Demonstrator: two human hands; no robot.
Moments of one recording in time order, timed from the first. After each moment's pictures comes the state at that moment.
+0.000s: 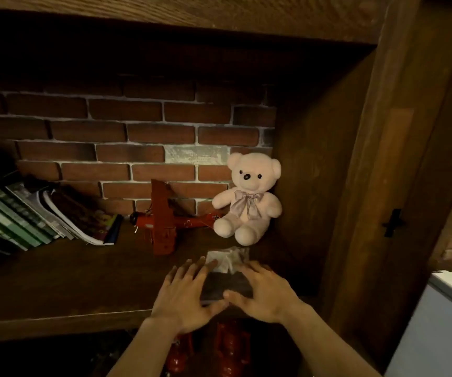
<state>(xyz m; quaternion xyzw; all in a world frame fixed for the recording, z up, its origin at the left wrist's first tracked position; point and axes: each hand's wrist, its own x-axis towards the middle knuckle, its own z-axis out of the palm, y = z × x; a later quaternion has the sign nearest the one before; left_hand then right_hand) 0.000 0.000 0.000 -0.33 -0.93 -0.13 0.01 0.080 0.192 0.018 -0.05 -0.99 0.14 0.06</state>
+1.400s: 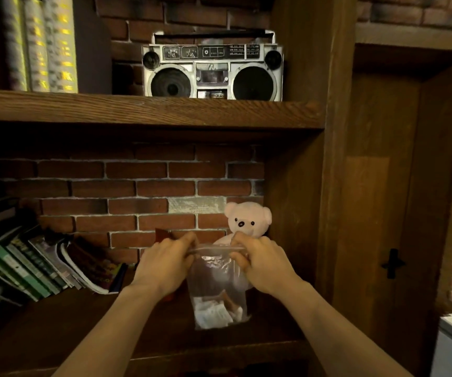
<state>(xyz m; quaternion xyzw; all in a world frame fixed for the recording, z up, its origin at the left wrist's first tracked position) 0.020 -0.026 0.173 -0.31 -0.91 -0.17 0.22 0.105 0.181 0.170 0.07 -0.93 0.10 0.34</state>
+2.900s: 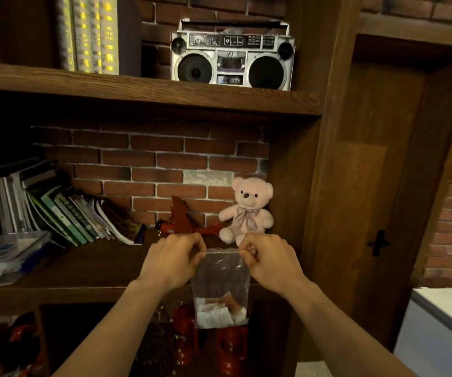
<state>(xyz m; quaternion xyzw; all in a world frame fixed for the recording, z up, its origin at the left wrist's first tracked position) 0.140 -0.092 0.139 -0.31 -0.91 -0.20 0.20 0.218 0.119 0.137 -0.01 -0.95 0.12 0.29</state>
